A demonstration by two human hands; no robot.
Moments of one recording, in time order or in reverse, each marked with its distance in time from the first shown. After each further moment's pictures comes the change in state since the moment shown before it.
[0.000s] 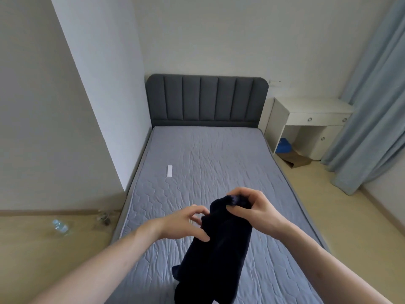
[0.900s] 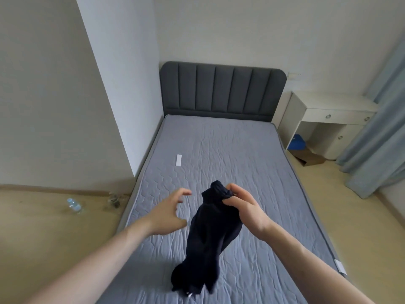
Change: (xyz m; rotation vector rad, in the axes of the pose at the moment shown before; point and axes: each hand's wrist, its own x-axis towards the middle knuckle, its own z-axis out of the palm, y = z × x) left_hand -0.027 -0.044 -0.004 0.172 0.397 -0.041; right_hand 0.017 0.020 0.036 0.240 -0.098 0.125
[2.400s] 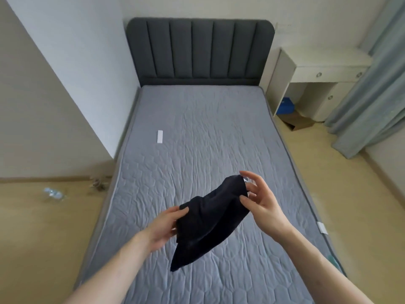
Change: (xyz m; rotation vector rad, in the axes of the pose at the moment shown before) left_hand 0.060 -0.003 0.114 -0.920 -0.129 -0.505; right_hand -0.030 0.080 -0.114 -0.069 0.288 0.009
